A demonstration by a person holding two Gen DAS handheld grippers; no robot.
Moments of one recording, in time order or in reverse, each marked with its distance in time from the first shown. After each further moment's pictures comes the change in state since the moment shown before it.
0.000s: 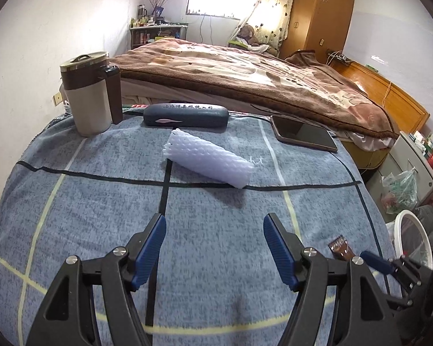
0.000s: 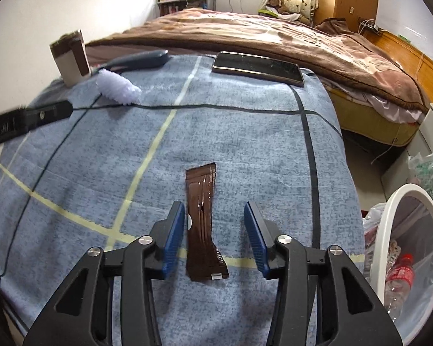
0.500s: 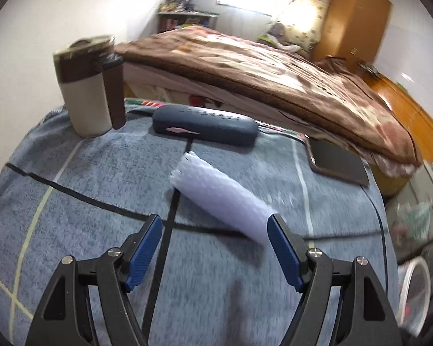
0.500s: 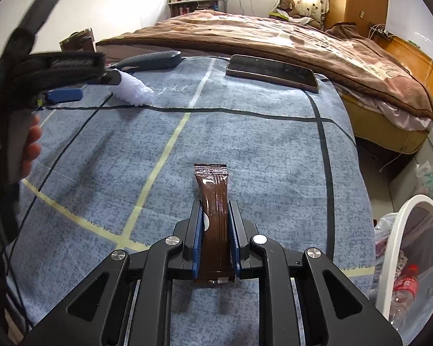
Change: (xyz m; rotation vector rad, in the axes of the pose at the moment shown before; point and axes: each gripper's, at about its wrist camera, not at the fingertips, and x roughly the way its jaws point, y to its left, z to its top) left arm 0.055 0.012 0.046 -0.150 0.044 0.086; right arm -0.002 0.005 0.002 -0.025 -0.025 0.051
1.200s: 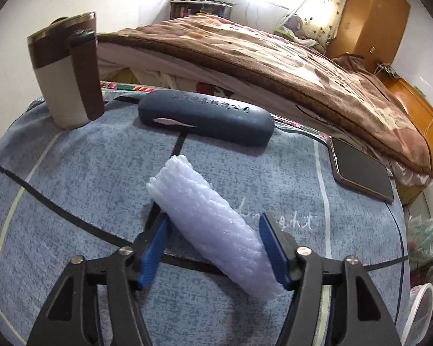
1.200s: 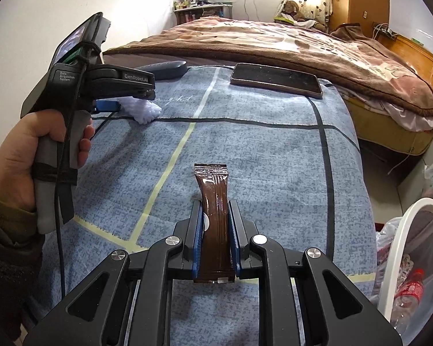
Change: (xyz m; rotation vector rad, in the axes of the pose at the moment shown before) left arm 0.050 -0.018 0.006 -0.017 0.044 0.049; right arm -0.004 -0.007 0.003 0.014 -0.032 0.060
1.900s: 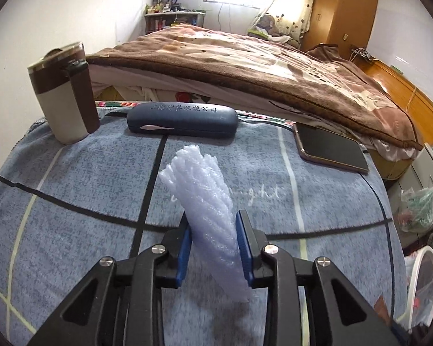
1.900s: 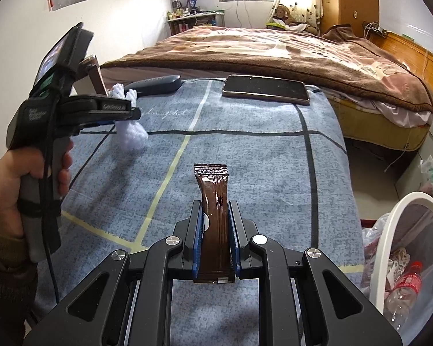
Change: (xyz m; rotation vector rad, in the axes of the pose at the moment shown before) left arm -0.044 -0.011 -0.019 0.120 -0.039 -0.047; right arm -0.020 -0.008 0.000 0.045 -0.048 -0.008
